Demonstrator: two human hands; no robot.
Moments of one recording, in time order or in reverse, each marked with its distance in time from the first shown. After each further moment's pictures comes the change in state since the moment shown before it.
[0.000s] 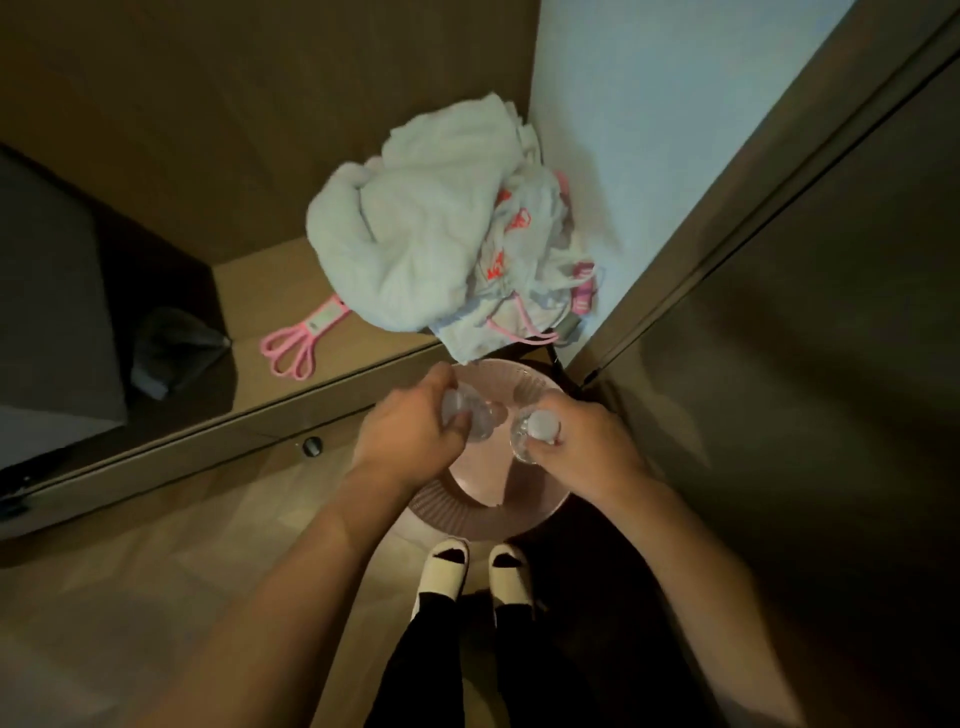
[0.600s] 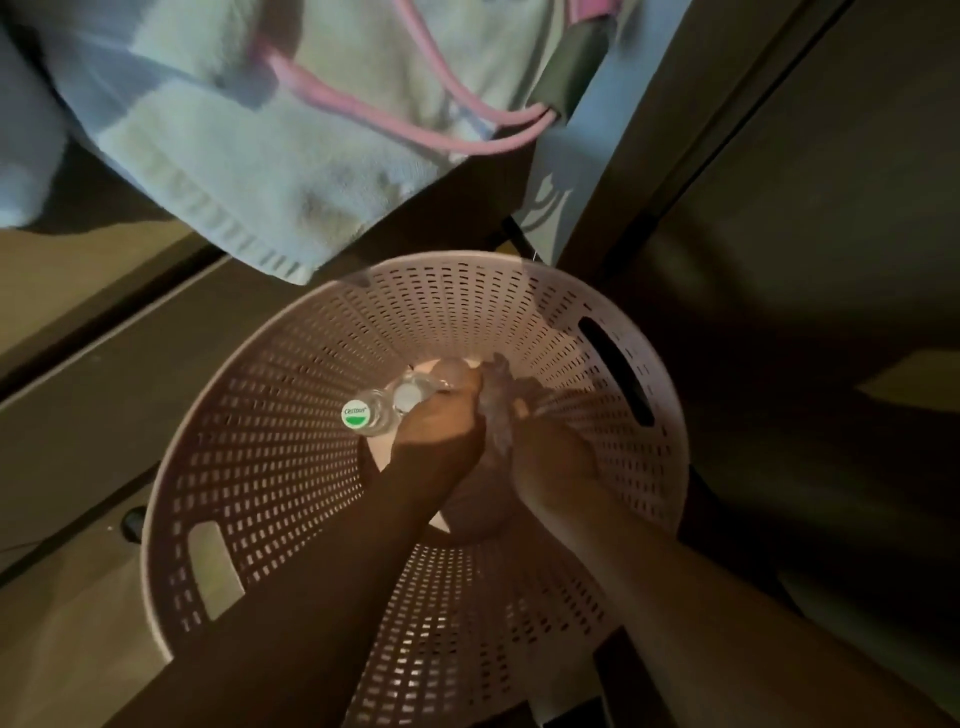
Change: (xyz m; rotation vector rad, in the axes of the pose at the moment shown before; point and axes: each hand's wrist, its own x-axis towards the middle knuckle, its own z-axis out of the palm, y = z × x) left_hand 0.229 -0.158 0.456 0.187 -0.267 0.124; right_hand 0.235 0.249 0.364 -0.204 -0.059 0.339
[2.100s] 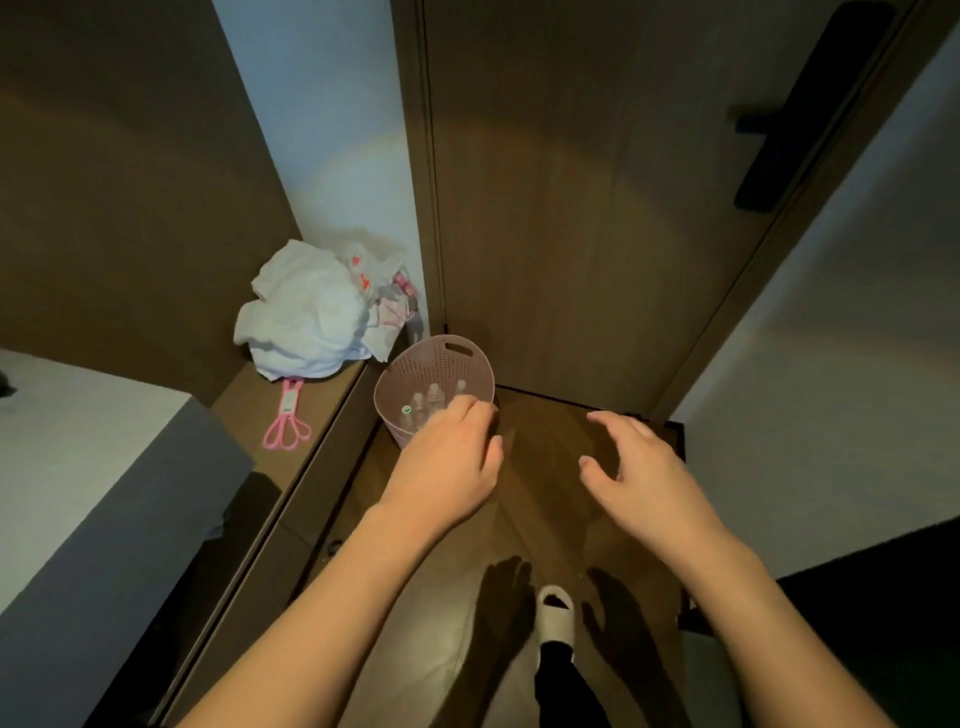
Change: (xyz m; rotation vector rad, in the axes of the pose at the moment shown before) left_hand -0.842 -0.123 -0.443 0.173 0.153 1.008; right_hand -0.943 -0.407 -0.116 0.622 0.706 0.484
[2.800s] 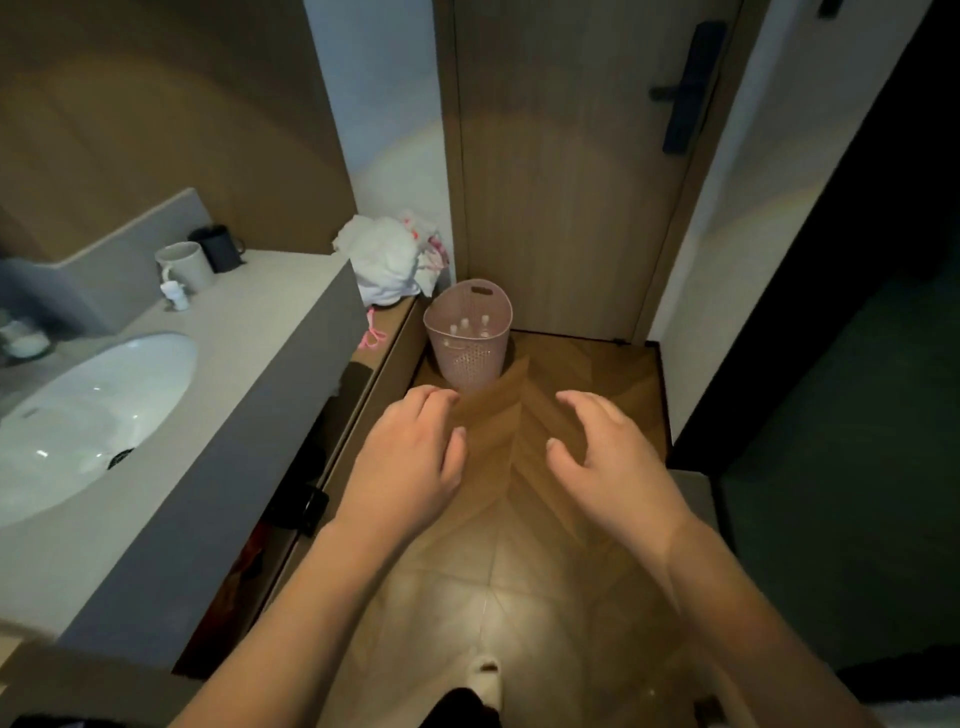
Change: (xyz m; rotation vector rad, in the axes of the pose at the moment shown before) left_hand -0.581 0.034 -0.093 0.078 0.189 0.042; right_hand -0.558 -0.117 0.125 0.062 0.176 -0.141
